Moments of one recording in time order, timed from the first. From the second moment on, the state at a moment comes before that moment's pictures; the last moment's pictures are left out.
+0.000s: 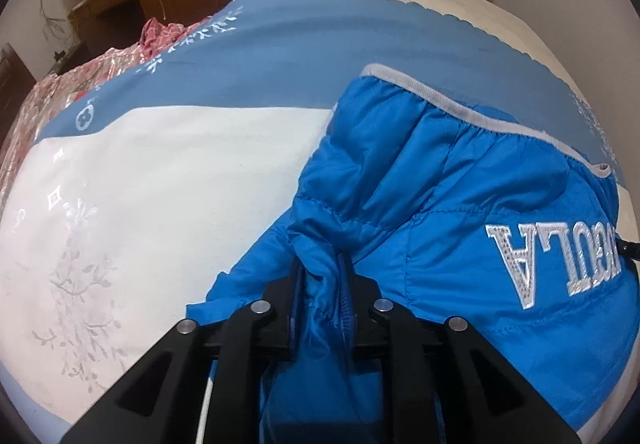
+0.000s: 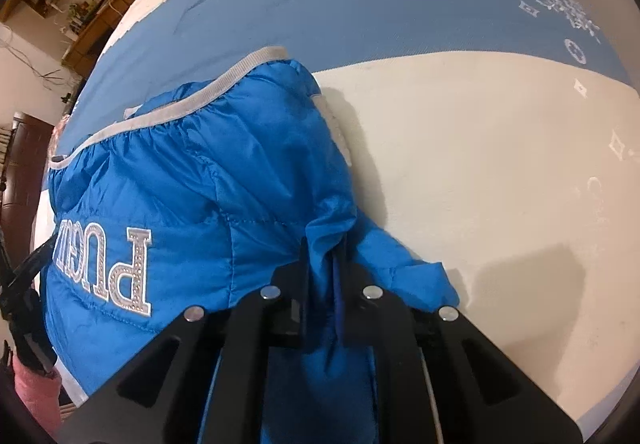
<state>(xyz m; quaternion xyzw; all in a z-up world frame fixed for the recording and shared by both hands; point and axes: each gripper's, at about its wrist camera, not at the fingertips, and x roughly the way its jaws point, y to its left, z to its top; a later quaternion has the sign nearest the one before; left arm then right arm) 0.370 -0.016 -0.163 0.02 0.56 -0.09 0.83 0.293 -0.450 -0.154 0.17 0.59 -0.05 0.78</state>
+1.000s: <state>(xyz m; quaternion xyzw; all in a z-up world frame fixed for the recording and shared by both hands) 0.257 -0.048 -0.157 0.07 0.52 -0.14 0.84 0.213 -0.350 -0.156 0.09 0.61 -0.03 0.79</state>
